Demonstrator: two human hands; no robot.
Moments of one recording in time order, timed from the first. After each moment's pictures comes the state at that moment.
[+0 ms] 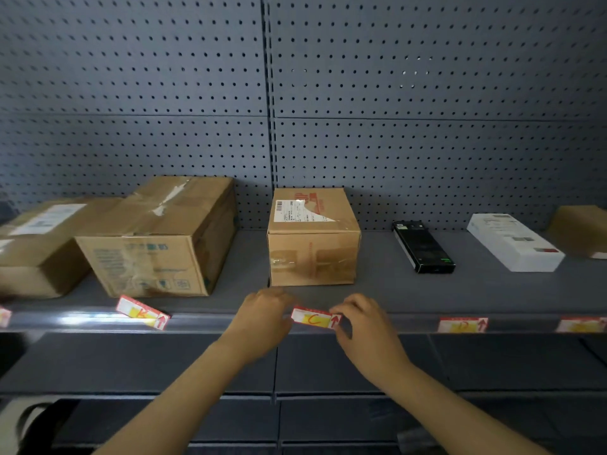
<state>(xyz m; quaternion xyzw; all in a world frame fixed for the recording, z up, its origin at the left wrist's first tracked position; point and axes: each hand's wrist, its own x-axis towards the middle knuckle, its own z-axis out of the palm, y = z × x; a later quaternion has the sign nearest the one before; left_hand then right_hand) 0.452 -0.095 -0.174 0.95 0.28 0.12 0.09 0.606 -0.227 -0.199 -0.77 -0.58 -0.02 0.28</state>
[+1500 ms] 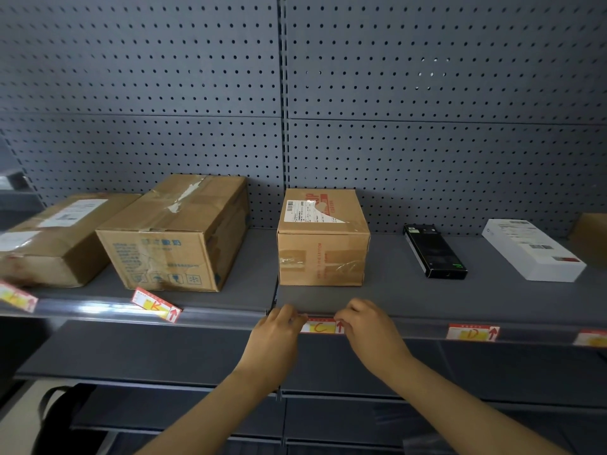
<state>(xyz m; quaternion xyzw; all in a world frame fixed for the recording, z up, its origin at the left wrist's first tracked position) 0.449 -0.123 -0.219 0.93 0.32 0.15 0.03 0.622 -0.212 -0.209 -0.75 -0.64 -0.04 0.17</state>
